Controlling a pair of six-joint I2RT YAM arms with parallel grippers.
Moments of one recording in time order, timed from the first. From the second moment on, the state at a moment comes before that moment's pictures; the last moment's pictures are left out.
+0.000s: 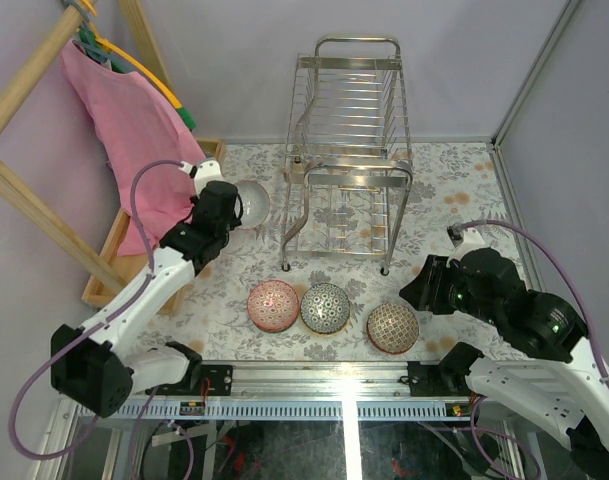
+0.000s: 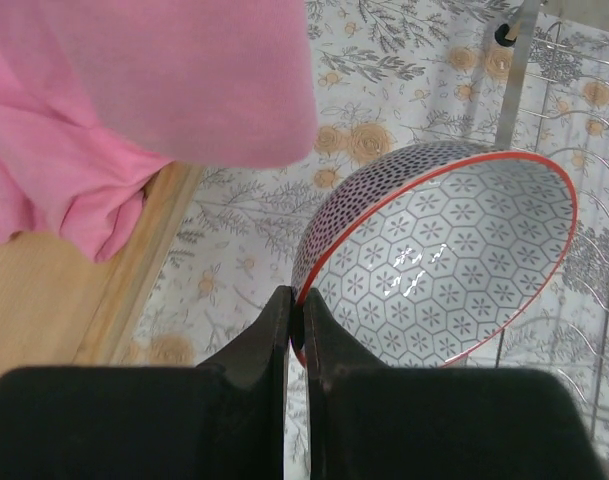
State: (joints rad) left arm -0.46 1.16 1.00 -0.44 -0.56 -0.46; right arm 0.76 0.62 1.05 -1.09 0.07 0.71
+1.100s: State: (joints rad) left arm -0.29 1.68 1.03 0.31 -0.21 -0.09; right arm 0.76 0.60 1.09 -1.11 0.09 0.69
